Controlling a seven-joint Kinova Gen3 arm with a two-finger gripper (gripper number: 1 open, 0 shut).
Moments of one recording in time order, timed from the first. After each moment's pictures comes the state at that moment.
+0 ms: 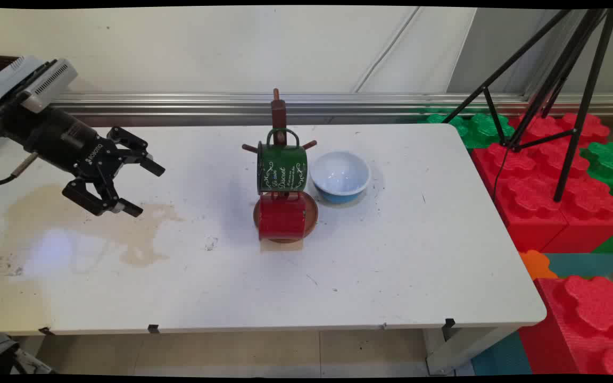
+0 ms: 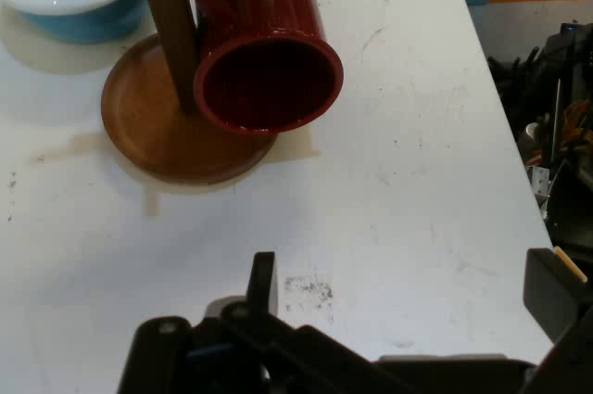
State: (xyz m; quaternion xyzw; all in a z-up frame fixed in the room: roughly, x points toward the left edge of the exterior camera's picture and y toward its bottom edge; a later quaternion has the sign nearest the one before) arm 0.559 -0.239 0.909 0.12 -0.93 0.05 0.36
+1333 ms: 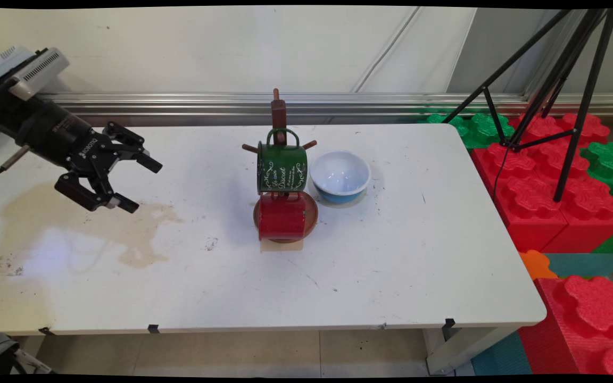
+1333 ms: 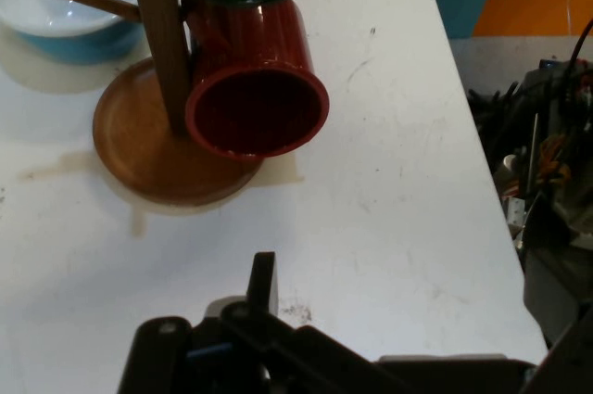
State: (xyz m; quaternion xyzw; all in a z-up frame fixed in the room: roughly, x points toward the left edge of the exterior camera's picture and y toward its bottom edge) arm 0.563 -0.237 0.919 0.13 -0.92 0.04 0.38
